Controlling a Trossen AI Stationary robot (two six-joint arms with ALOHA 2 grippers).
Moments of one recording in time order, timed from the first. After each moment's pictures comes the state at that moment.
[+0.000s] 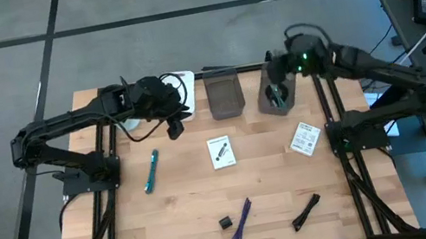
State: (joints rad) left arm 0.28 1.24 1.18 -0.62 0.03 -0.09; right arm -0.49 1.08 1.13 -0.71 0.41 0.50
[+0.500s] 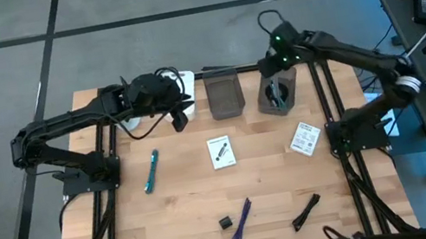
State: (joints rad) left arm 0.28 1.24 1.18 -0.49 -0.11 -0.11; right arm -0.82 1.41 1.14 -0.75 0.00 0.42
